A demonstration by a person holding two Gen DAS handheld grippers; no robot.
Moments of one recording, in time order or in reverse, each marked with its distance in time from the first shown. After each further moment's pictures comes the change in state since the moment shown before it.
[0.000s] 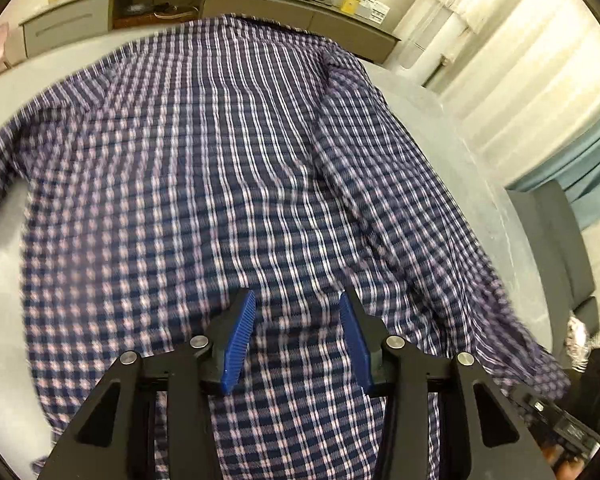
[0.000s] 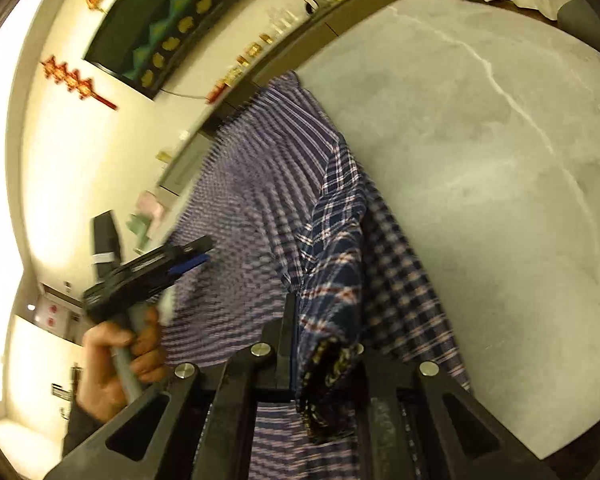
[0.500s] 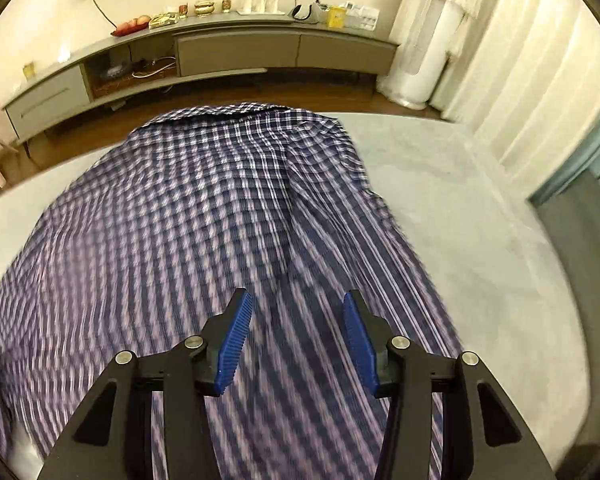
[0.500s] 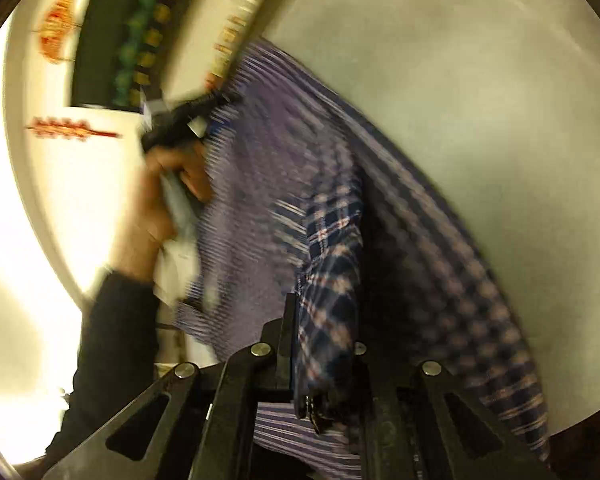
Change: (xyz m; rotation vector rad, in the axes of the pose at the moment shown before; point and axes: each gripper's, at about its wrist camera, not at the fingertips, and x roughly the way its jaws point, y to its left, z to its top) left arm 0.115 -0.066 0.180 0.145 0.005 0.195; right arm 0.028 -0.043 -0.036 0.274 0.185 0.121
